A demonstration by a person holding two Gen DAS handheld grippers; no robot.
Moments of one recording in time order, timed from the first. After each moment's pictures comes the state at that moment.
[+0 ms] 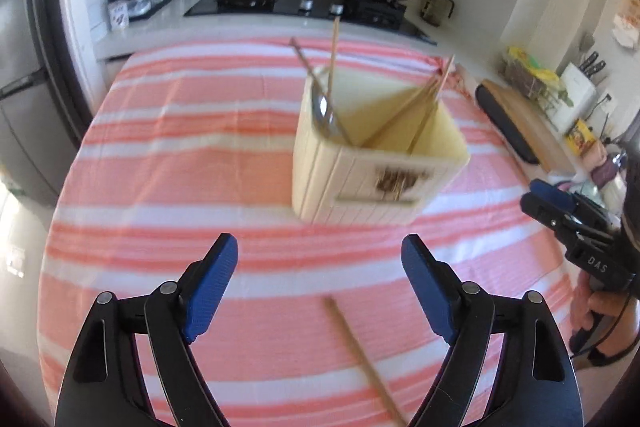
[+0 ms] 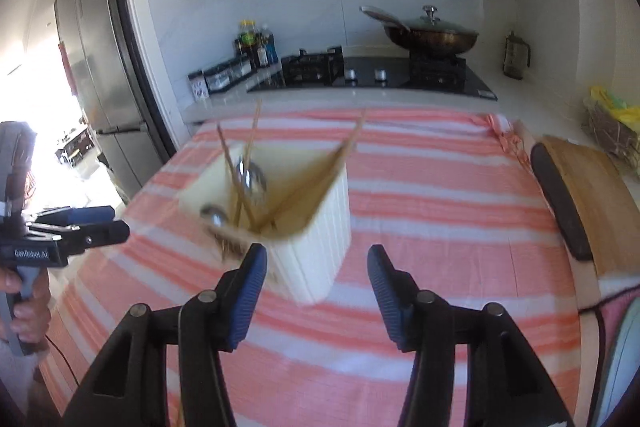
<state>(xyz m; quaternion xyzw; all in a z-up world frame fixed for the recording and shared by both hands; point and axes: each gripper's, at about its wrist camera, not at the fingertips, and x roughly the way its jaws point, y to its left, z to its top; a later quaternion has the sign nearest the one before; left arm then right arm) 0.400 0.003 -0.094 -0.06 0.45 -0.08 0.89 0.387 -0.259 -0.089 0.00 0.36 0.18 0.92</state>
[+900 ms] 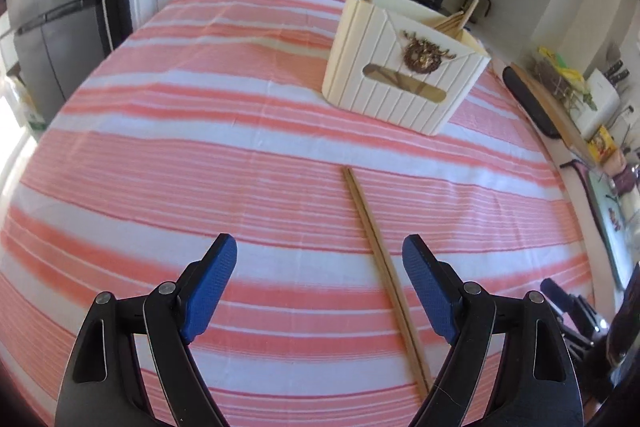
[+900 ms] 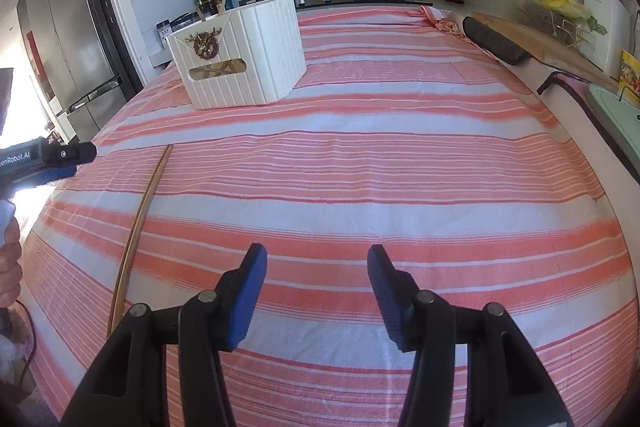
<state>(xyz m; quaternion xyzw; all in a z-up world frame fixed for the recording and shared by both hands) 0.307 -0.001 -0.164 -0.12 0.46 -0.02 0.88 0.235 -0.295 -0.203 0.03 0.40 0.11 0.91</state>
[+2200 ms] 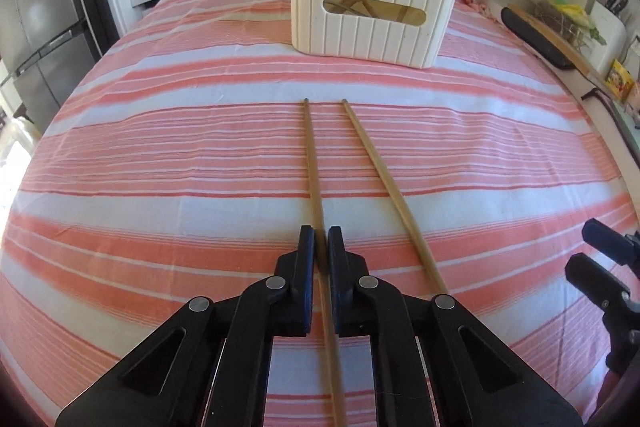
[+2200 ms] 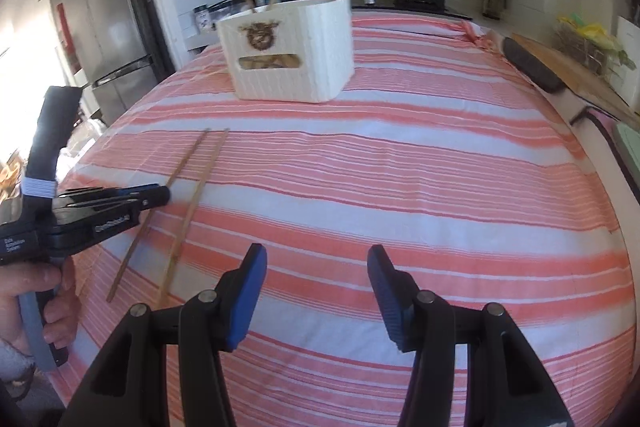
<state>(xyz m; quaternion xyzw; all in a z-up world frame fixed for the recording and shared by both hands) 0.296 -0.054 -0.203 -0.03 0.47 -0.01 0.88 0.231 -0.251 -0.188 -0.01 0.40 0.18 0.90</state>
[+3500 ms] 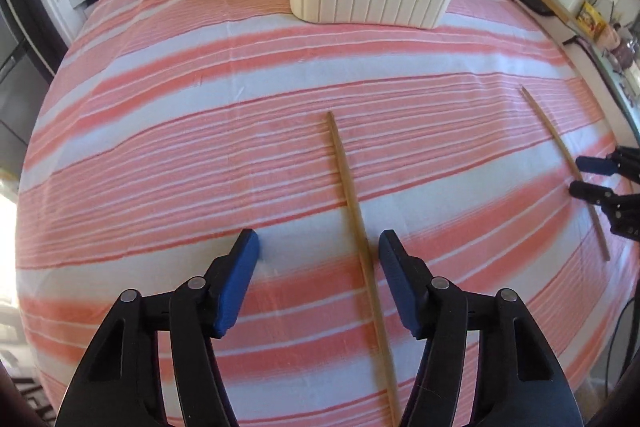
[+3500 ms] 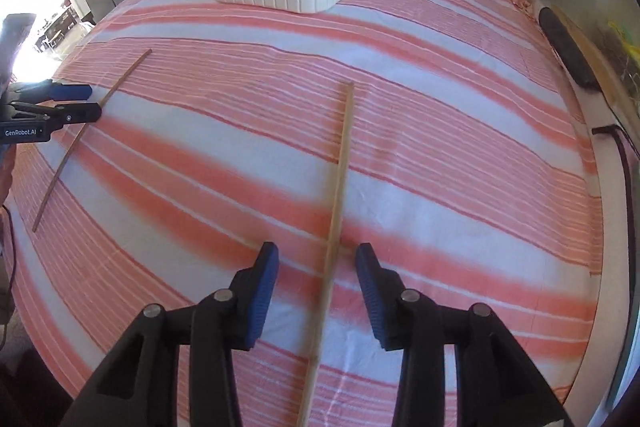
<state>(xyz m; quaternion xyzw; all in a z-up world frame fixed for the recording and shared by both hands) 0.341 -0.008 -0.201 0.04 0.55 -0.11 0.83 0.284 -0.275 -0.210 -0.12 0.55 0.17 0.81</state>
